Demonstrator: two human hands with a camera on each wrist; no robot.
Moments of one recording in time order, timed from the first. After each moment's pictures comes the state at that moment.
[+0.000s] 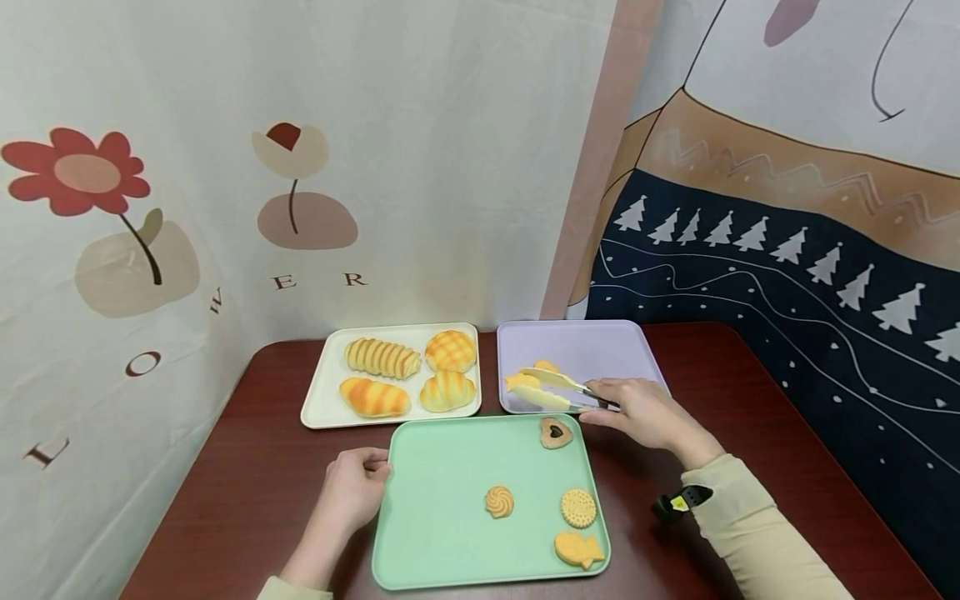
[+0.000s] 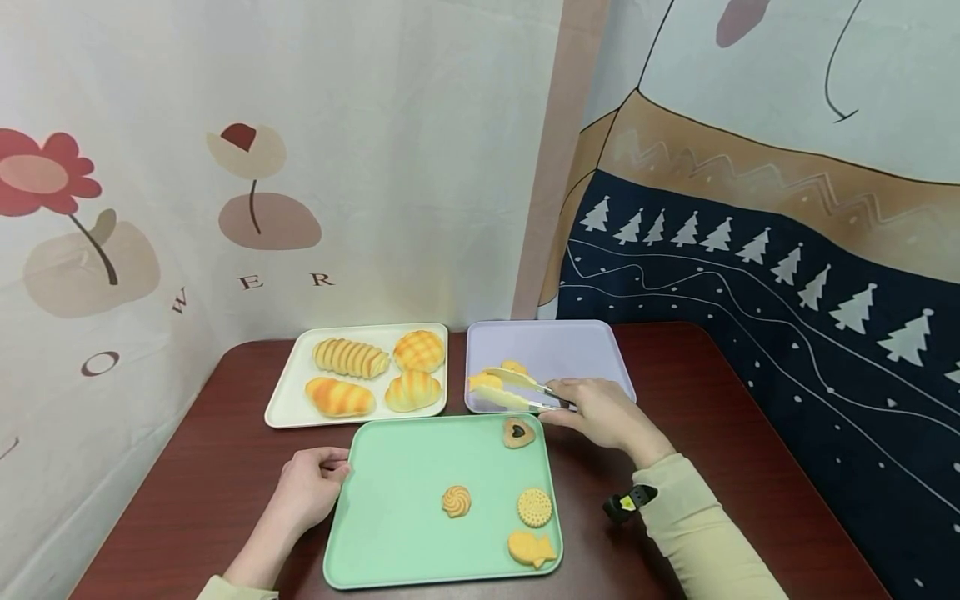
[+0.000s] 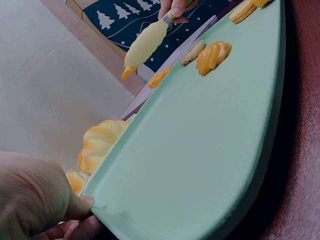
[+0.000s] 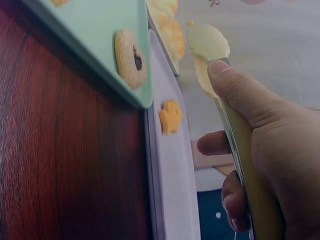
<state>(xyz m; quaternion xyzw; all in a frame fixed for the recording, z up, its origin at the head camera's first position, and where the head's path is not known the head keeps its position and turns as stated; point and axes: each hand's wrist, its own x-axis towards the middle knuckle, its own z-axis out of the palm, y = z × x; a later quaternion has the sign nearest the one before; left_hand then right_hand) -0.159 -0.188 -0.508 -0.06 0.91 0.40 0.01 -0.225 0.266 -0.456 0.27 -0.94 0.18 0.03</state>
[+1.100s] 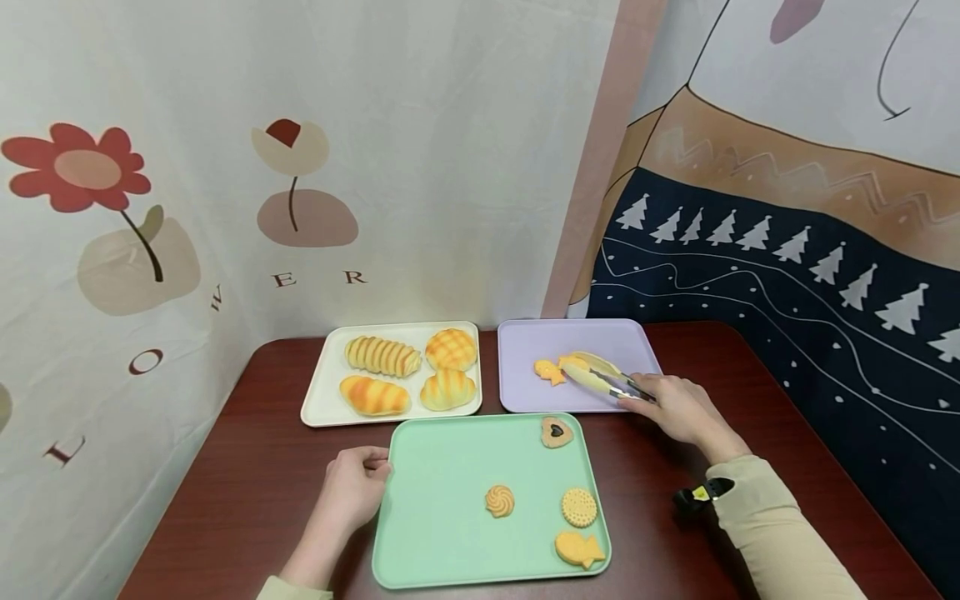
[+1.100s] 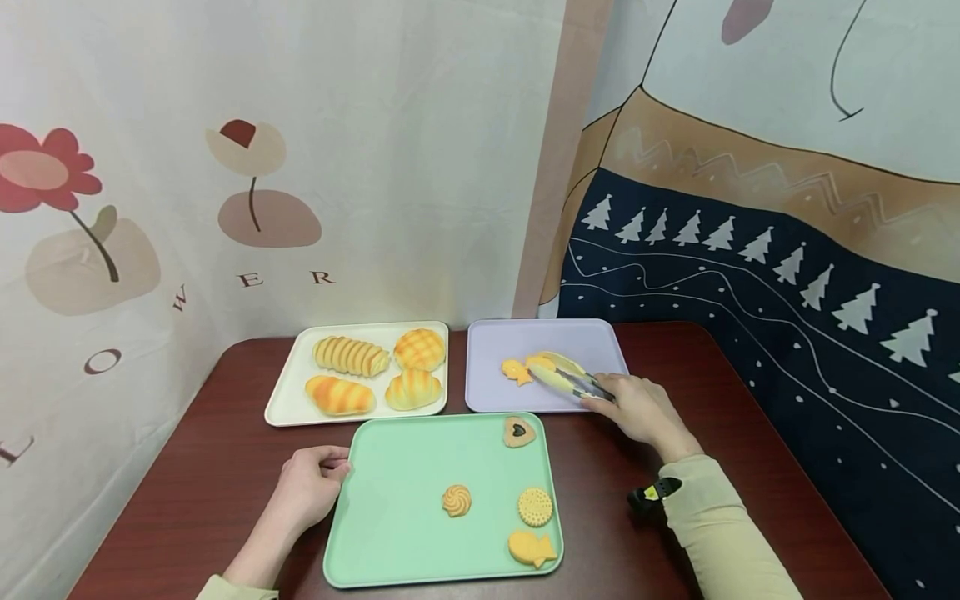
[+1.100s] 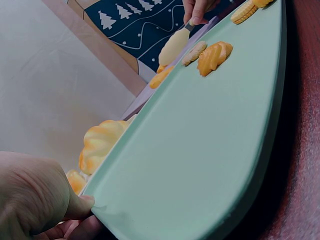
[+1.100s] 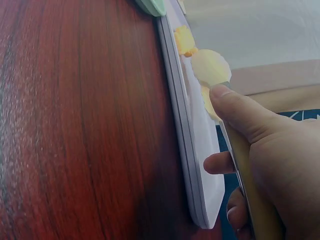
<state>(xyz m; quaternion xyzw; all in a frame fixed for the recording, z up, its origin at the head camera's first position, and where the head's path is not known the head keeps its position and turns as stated) -0.158 -0.188 -0.508 -0.06 0.91 0.41 0.00 -0.237 0.318 -0.477 0.13 -0.98 0.16 0.00</state>
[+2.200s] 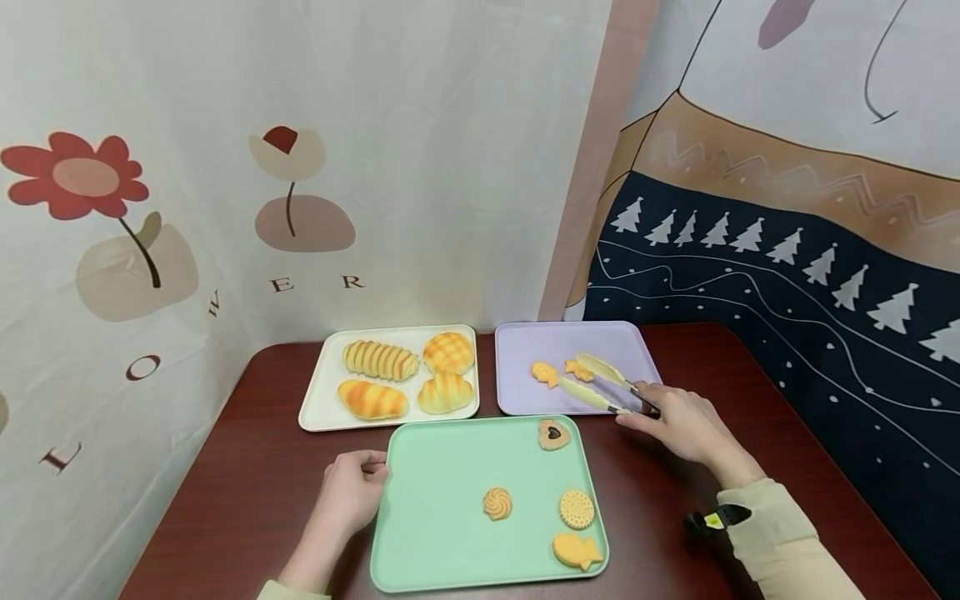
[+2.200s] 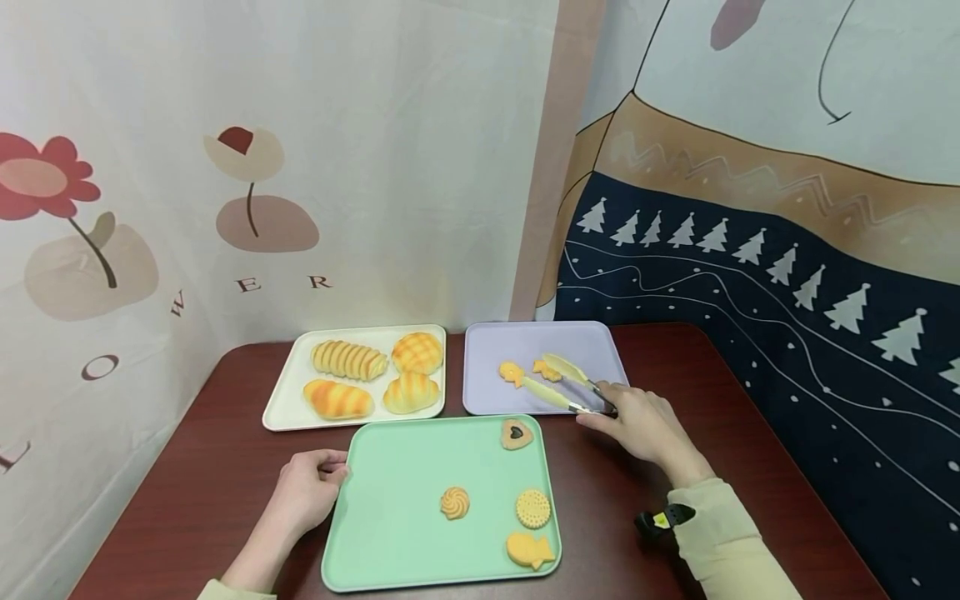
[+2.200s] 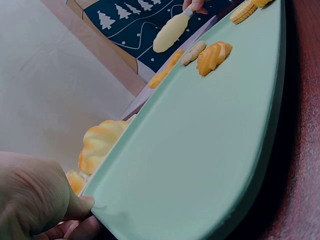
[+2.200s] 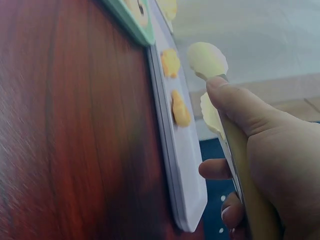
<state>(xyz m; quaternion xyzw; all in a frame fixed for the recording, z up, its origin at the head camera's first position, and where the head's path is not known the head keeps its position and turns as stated) -0.157 -0.188 -0.506 -0.07 0.91 0.41 0.02 -0.207 0.313 -0.466 0.11 -0.98 0.16 0.02</state>
